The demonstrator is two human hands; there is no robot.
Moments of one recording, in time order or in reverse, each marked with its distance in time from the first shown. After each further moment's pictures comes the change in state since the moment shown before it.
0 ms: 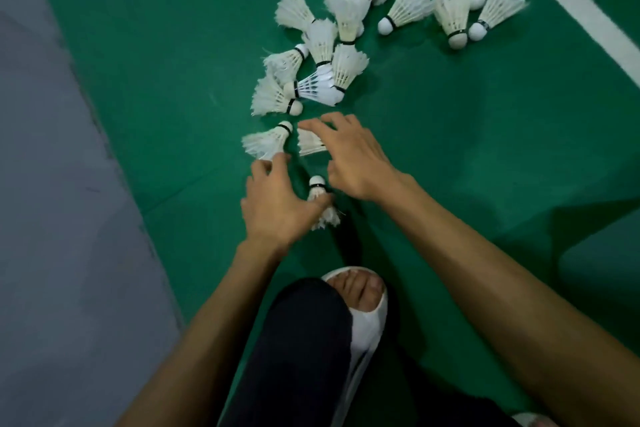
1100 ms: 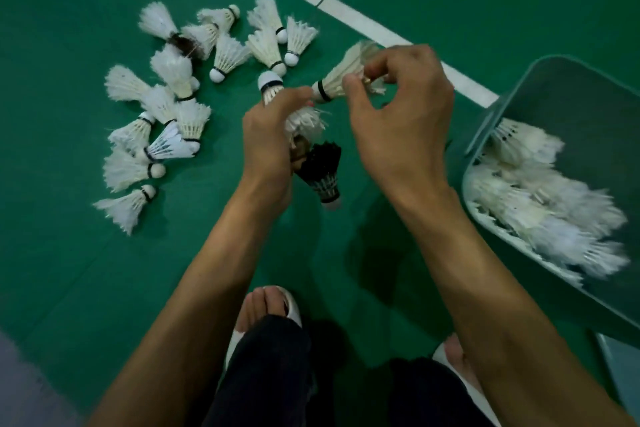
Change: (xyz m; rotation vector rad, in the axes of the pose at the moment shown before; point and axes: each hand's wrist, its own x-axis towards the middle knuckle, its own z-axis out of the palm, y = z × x) left_hand -0.056 0.216 -0.004 -1.160 -0.392 0.211; right_hand -0.170 0.053 -0.137 0.275 1.171 0.538
